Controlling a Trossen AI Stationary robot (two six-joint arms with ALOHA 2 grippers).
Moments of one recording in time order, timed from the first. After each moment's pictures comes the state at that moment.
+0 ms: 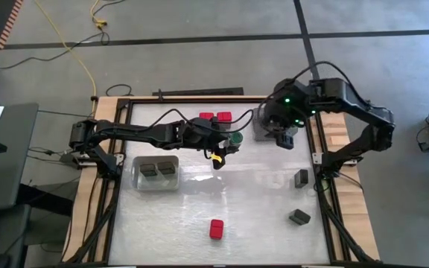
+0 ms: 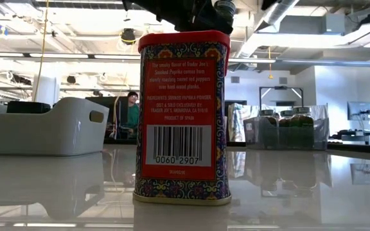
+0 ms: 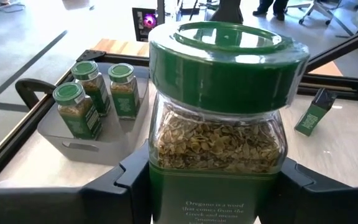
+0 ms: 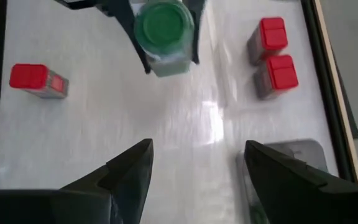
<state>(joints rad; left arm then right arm) 0.07 1.66 1.33 -0.01 -0.07 -0.05 -0.19 1.42 1.86 -1.43 -0.06 -0.09</state>
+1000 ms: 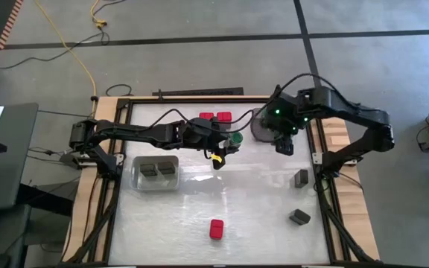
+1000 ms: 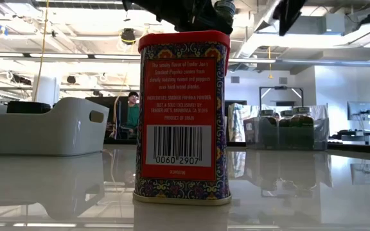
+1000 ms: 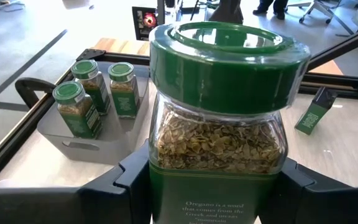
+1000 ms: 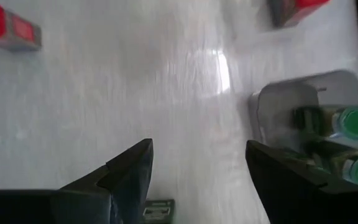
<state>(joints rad) 0.07 1.66 1.33 -0.01 -0.07 -0.04 -0.20 1.38 1.64 -1.47 -0.05 -0.02</state>
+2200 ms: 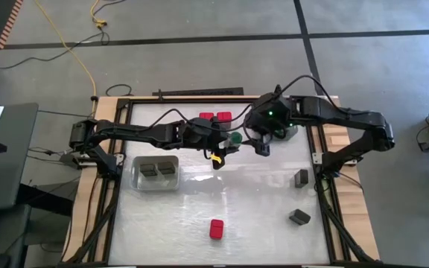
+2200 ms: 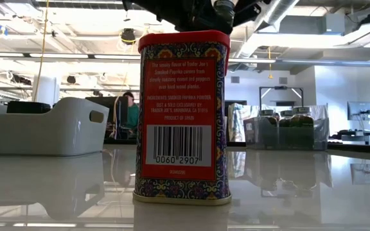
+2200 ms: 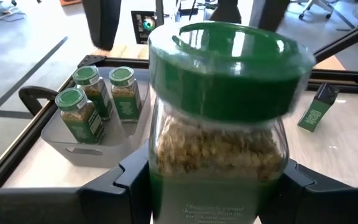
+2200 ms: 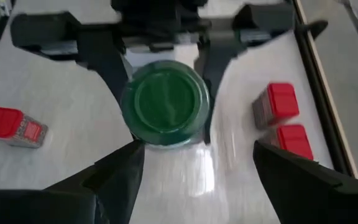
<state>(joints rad) 0.07 1.66 1.33 -0.01 -0.07 0.00 -0.15 1.39 1.51 -0.89 -0.05 -0.14</state>
